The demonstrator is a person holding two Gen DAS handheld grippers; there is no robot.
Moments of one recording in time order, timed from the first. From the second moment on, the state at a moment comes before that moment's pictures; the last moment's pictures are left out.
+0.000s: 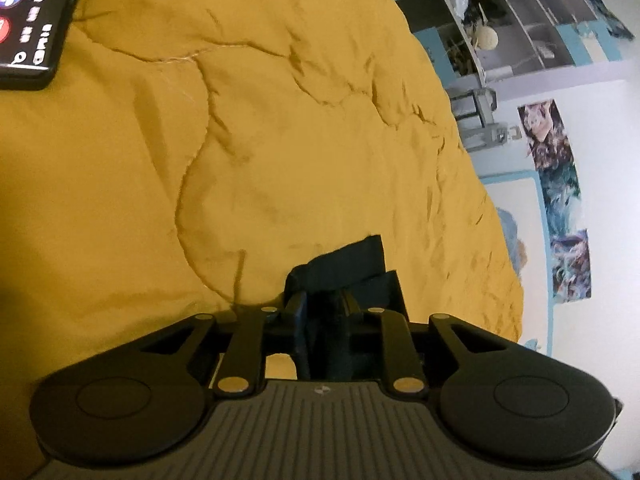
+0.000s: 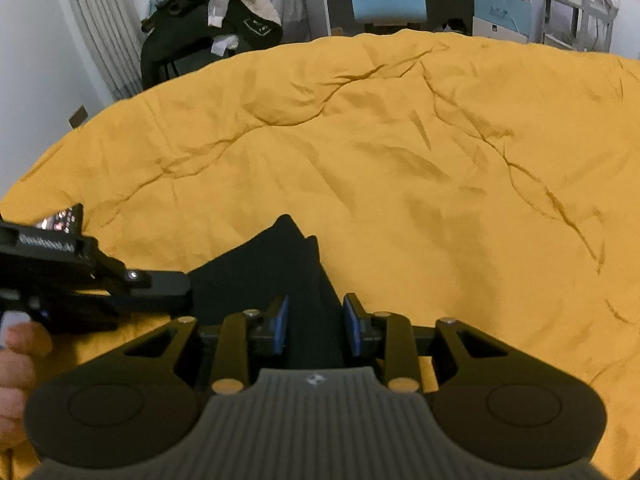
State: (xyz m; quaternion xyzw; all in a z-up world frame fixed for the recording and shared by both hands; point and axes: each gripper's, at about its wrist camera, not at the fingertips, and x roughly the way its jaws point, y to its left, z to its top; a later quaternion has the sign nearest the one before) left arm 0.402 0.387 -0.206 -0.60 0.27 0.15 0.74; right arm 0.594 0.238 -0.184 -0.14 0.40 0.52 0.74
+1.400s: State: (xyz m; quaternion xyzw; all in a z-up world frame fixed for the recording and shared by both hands) left arm 0.398 0.345 -0.163 -0.44 0.26 0.19 0.84; right arm 0.583 0.221 -0.155 -0.11 0.37 0.54 0.74
